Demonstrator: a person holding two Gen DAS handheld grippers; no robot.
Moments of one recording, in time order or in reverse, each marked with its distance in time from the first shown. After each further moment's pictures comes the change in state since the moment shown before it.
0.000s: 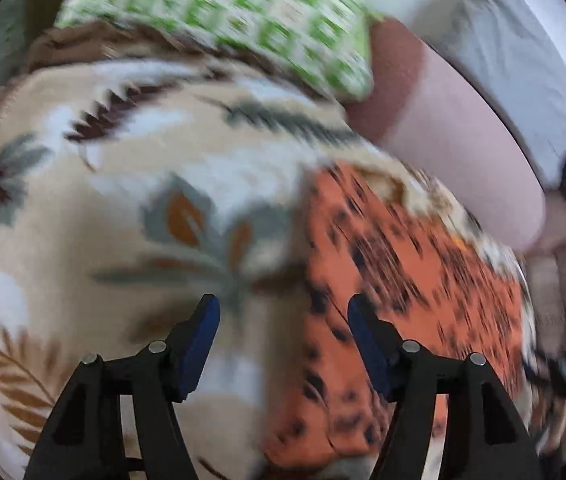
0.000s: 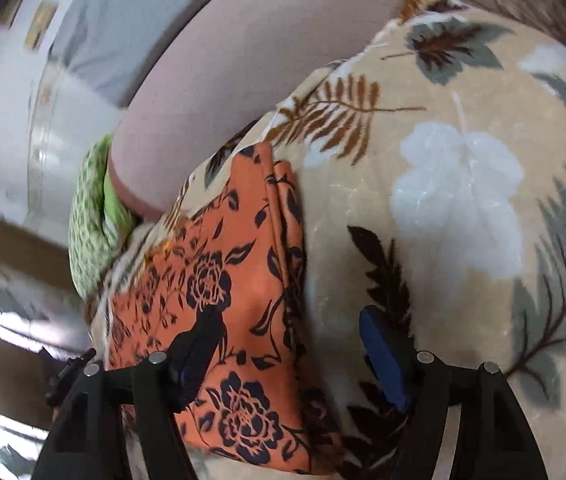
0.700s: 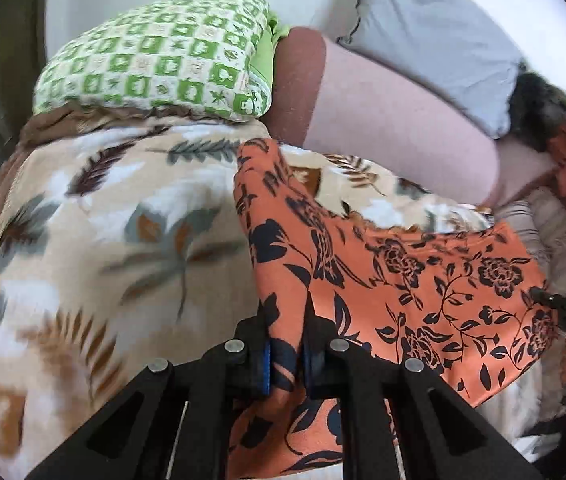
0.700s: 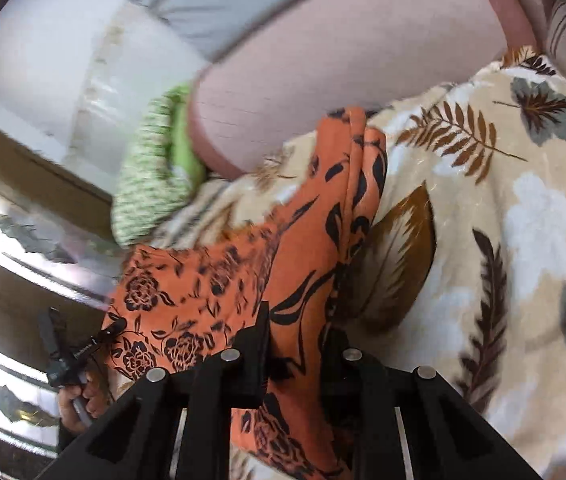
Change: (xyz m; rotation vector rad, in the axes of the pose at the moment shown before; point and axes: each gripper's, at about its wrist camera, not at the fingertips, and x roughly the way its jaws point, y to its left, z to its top) left arm -0.120 -0.079 -0.051 0.168 -0.061 0.011; right arm -0.089 0.105 -0.040 -0.170 0.072 0.074
